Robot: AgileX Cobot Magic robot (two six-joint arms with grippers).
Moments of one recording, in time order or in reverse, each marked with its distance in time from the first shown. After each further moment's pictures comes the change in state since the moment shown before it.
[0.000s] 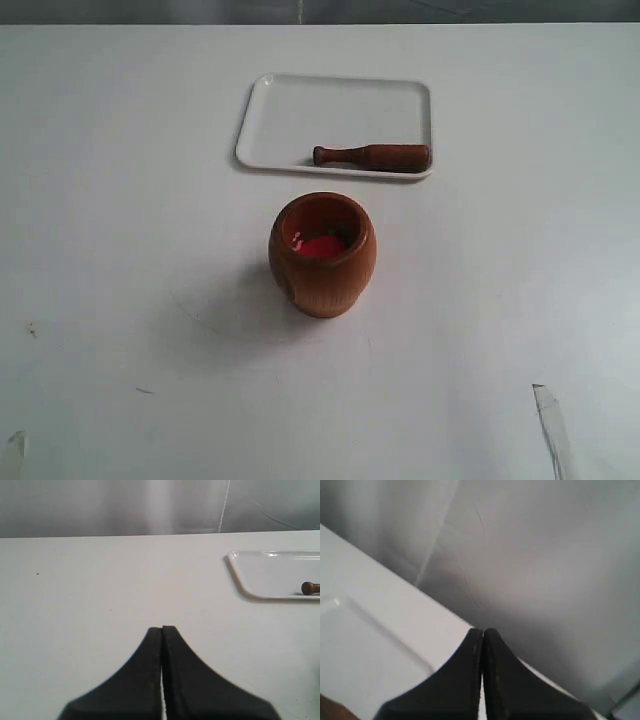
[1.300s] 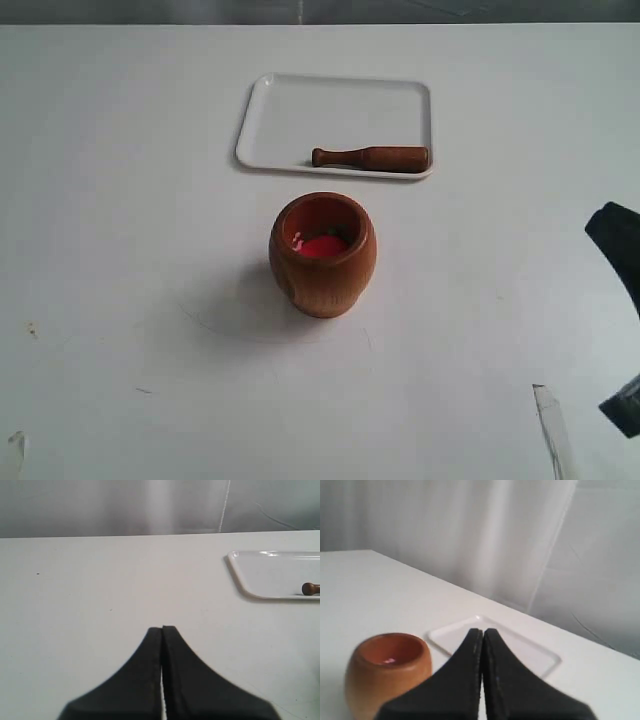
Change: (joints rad) left arm 0.000 0.000 0.000 0.000 0.000 0.000; right arm 0.000 -0.845 0.885 -0.399 -0.418 0.625
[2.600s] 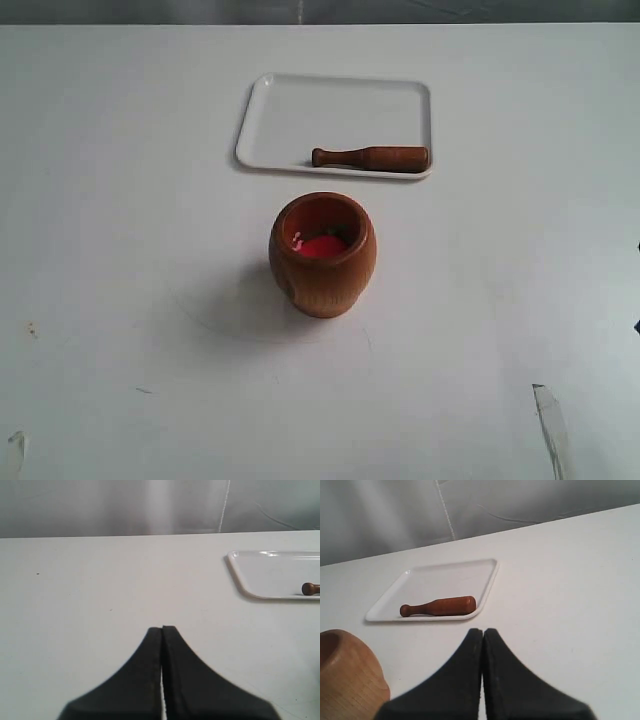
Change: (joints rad) left arm 0.000 0.000 0.000 0.000 0.000 0.000; right arm -0.054 0.000 0.000 1.442 0.403 -0.937
